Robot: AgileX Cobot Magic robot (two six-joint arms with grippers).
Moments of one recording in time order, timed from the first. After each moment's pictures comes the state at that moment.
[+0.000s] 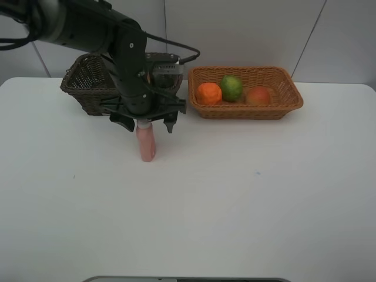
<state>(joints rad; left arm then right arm) -0.63 2.00 -1.31 0.13 0.62 -0.60 0.06 -0.01 -0.53 -0.03 1.06 0.01</state>
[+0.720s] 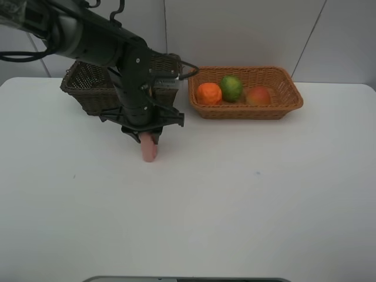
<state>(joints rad) -0.63 2.05 -1.31 0.13 0.64 -0.60 0.06 -0.01 -0.53 -0.03 1.06 0.01</state>
